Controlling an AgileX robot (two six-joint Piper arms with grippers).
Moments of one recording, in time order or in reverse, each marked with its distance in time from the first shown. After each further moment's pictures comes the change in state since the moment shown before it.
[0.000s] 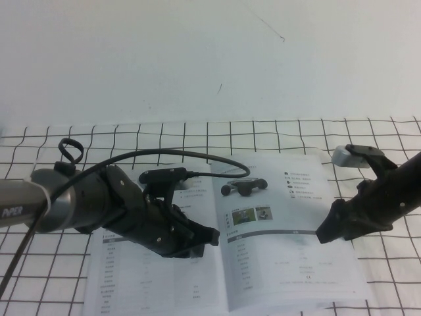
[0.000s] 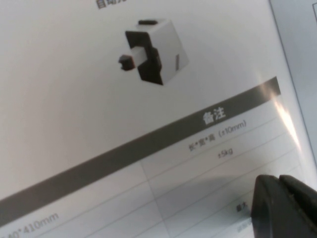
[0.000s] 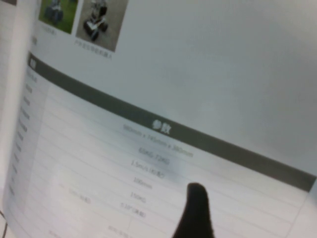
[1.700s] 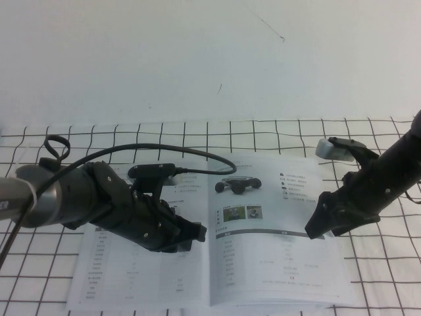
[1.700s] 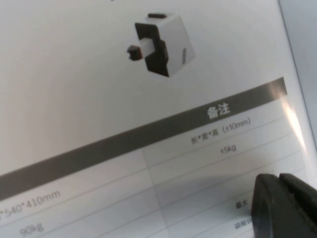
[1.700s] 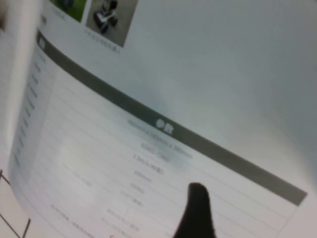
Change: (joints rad) right arm 0.030 0.064 -0.158 -0.078 0.147 0.114; left arm 0.044 0.000 0.000 0.050 -0.007 0.026
